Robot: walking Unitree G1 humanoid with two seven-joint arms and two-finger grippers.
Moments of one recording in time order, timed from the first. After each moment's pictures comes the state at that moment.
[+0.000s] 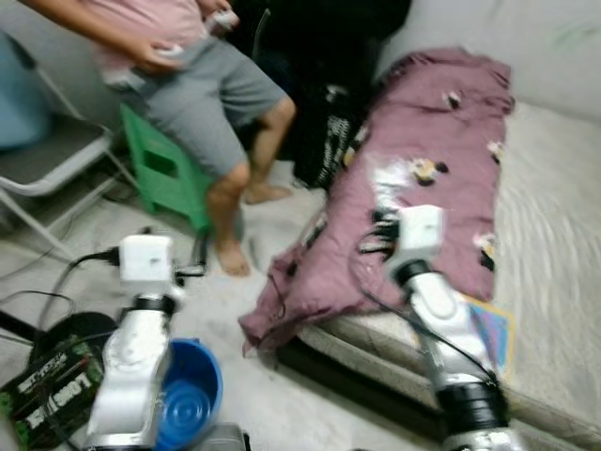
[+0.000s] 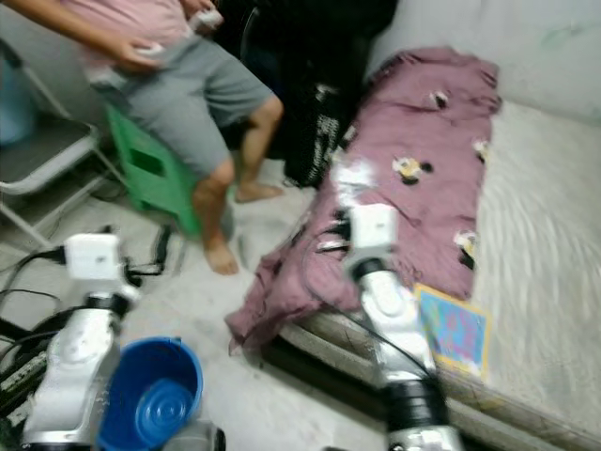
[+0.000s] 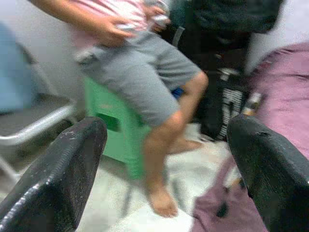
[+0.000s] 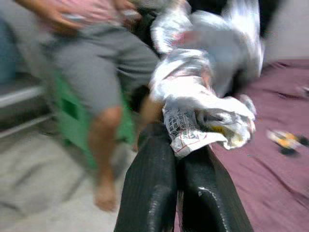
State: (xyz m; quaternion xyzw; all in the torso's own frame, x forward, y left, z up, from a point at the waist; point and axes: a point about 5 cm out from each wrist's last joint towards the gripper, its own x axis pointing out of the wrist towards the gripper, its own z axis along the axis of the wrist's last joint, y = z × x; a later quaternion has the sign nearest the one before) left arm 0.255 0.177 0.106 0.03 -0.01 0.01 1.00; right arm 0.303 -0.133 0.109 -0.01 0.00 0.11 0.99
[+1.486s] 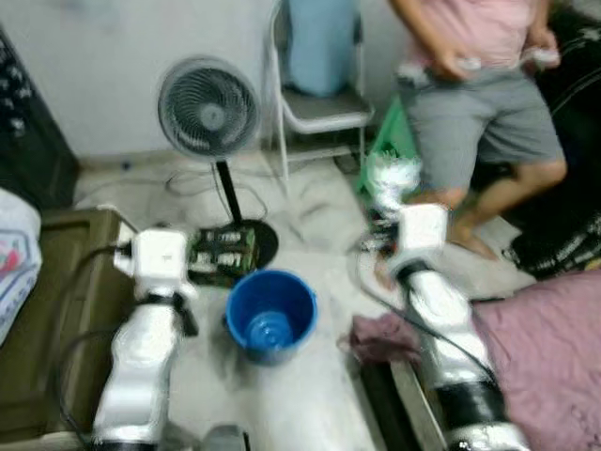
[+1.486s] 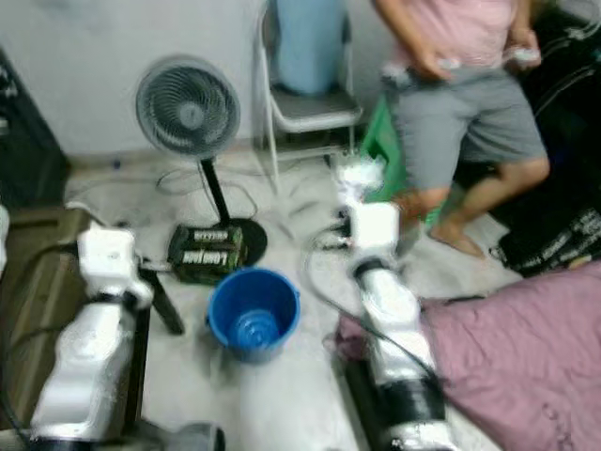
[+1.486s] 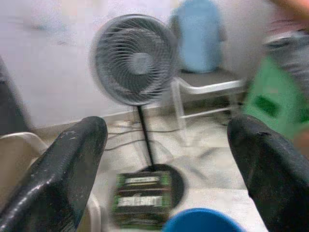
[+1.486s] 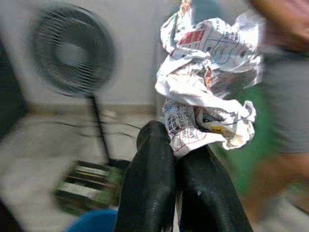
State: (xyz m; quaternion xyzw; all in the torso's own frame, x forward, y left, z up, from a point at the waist) left arm 0.259 0.171 0.105 0.04 -0.01 -0.02 1.00; right arm 0.307 -0.128 0.108 0.00 0.00 0.12 0.99
